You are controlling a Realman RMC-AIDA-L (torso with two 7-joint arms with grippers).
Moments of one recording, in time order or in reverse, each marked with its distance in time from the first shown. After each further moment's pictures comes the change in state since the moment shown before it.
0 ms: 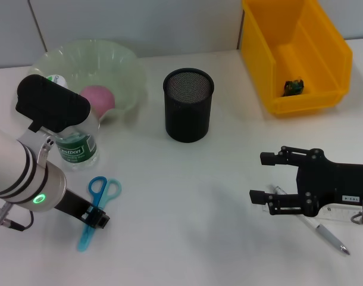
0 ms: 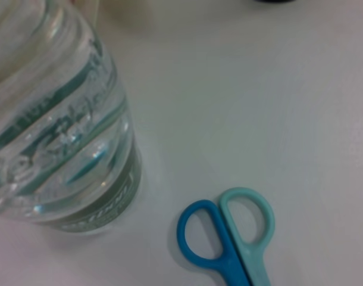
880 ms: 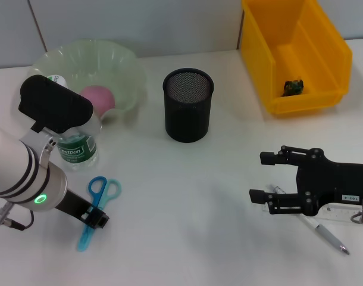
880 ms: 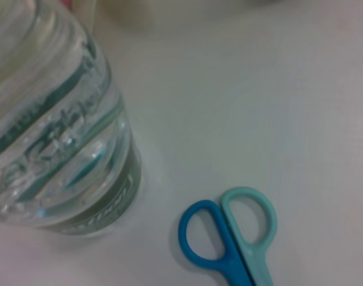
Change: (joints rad) left arm -0.008 0.000 0.011 -0.014 0.012 -0.003 0.002; right arm 0.002 0.000 0.000 -0.001 0.000 0.001 0.008
